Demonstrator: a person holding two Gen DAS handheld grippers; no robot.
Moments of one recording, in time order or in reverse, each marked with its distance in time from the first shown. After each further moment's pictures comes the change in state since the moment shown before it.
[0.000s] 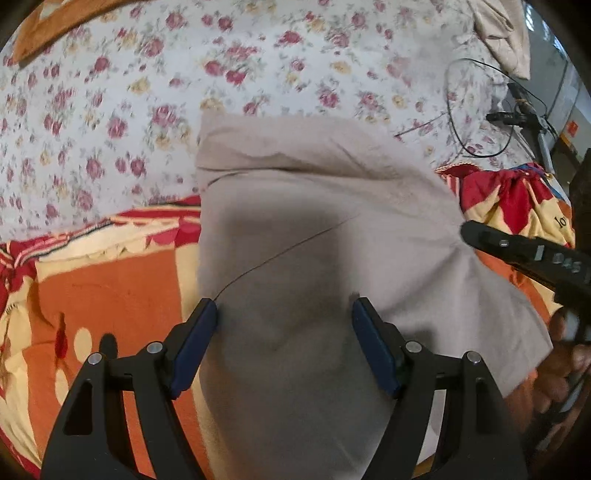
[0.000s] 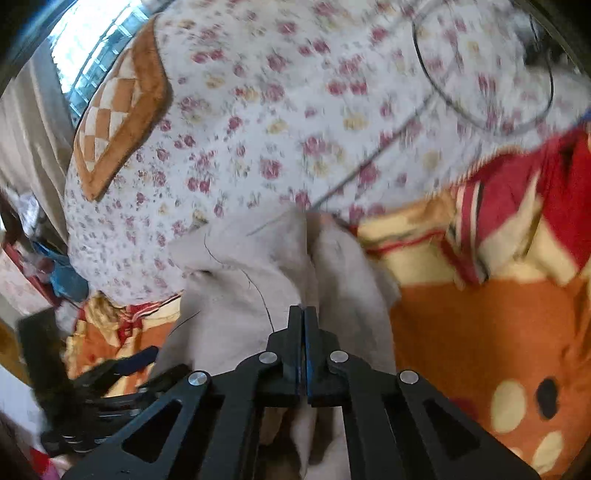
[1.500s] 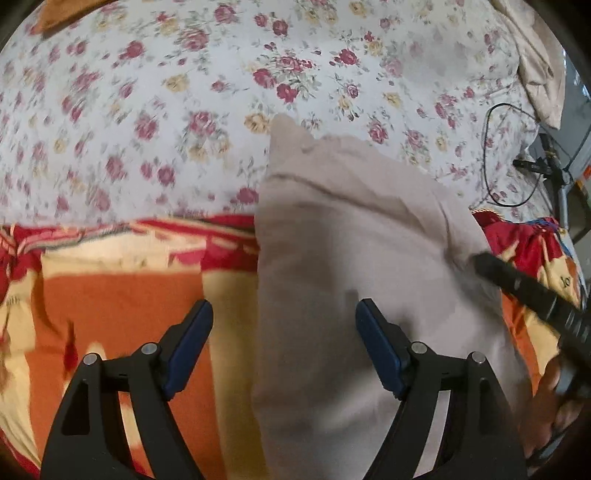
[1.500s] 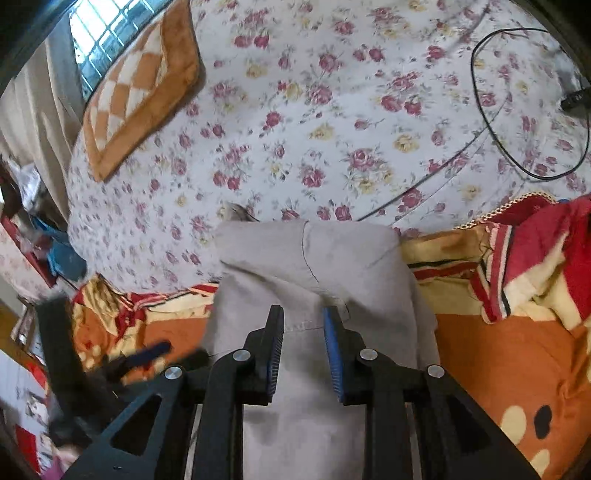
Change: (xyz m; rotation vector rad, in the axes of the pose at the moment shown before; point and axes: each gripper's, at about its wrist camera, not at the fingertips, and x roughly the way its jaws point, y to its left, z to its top) left arm 0.012 0.034 0.042 -0.112 0.003 0.016; right arm 0.014 0.054 0.027 -0.128 -0.002 -0.103
